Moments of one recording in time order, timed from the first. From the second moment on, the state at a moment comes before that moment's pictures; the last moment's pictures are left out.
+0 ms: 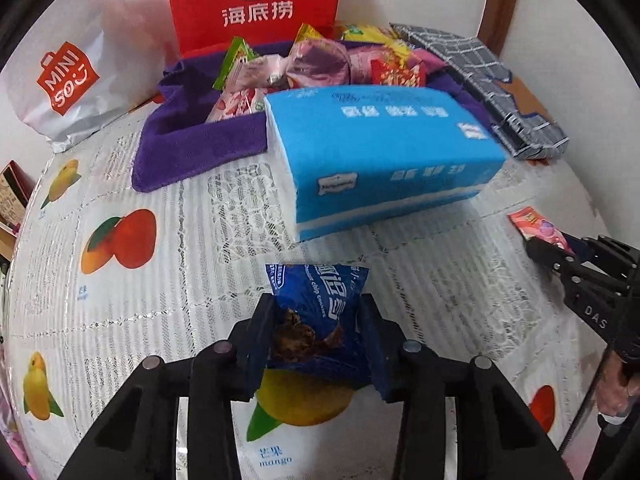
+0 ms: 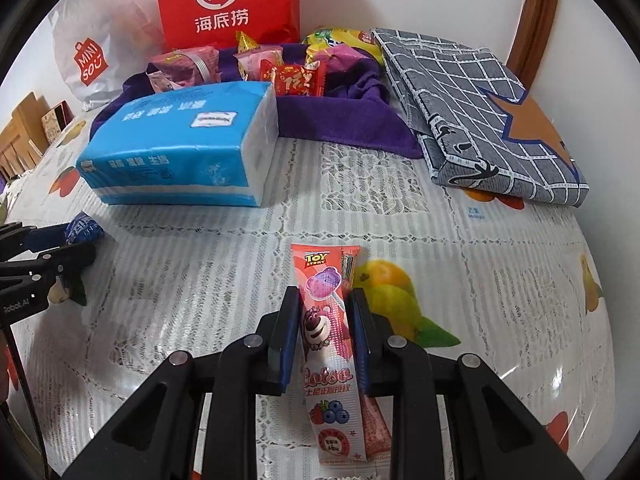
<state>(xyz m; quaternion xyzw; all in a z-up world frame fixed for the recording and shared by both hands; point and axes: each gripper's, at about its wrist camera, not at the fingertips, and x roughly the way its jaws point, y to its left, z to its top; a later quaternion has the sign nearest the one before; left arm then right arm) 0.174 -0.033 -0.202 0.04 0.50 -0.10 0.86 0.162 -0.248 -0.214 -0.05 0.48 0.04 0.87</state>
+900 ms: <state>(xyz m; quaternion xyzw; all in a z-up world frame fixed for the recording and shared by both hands) 0.188 -0.020 -0.091 0.00 0.44 -0.11 0.89 0.182 -0.220 -0.097 -0.05 0.39 0.05 0.92</state>
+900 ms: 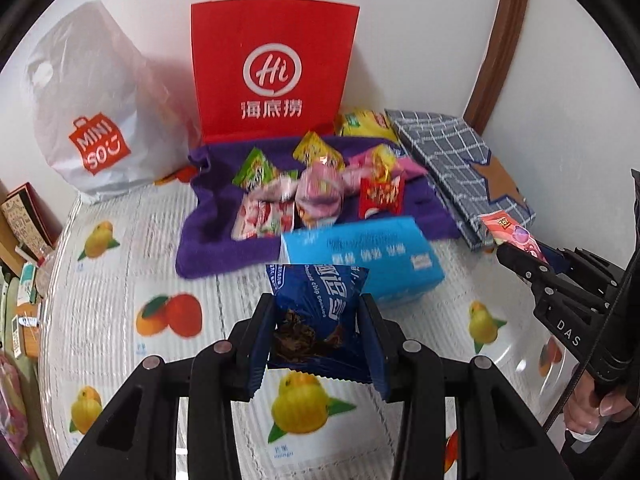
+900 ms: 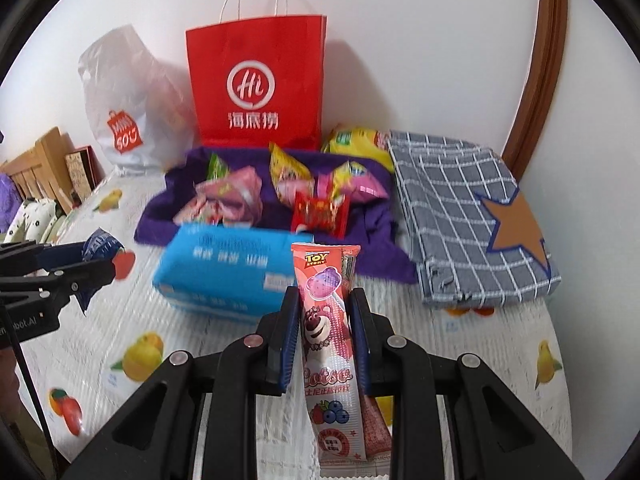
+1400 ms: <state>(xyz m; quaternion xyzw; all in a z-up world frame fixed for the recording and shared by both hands) 0.258 -0.019 -0.072 0.00 0.43 -0.11 0.90 0.257 -0.217 -0.082 -0.03 0.38 0.07 0.92</state>
